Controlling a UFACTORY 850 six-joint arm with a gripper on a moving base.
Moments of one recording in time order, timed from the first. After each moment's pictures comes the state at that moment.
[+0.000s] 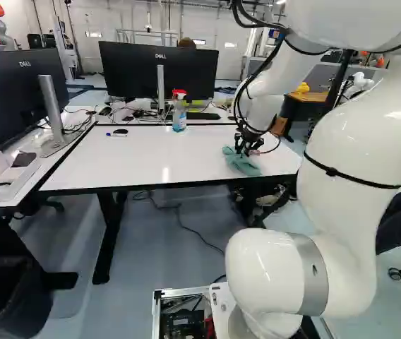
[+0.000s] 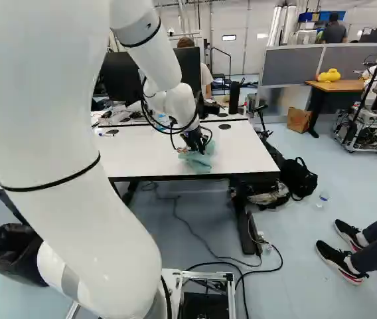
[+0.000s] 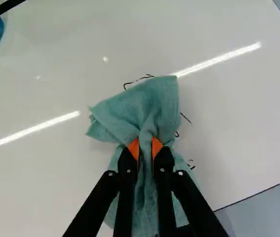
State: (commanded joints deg) arm -14.1 -6.0 -45.2 6.2 -11.2 0.0
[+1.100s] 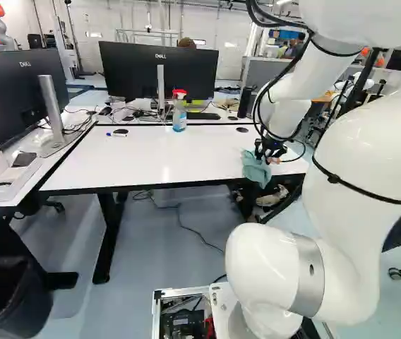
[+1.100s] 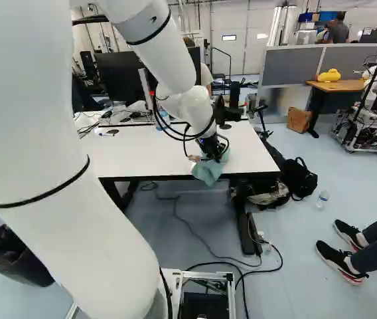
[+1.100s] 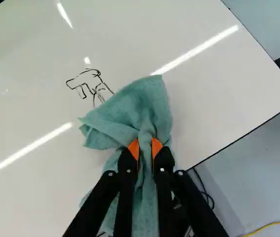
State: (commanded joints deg) arm -24.2 -3.6 -42.6 6.2 -11.2 0.0
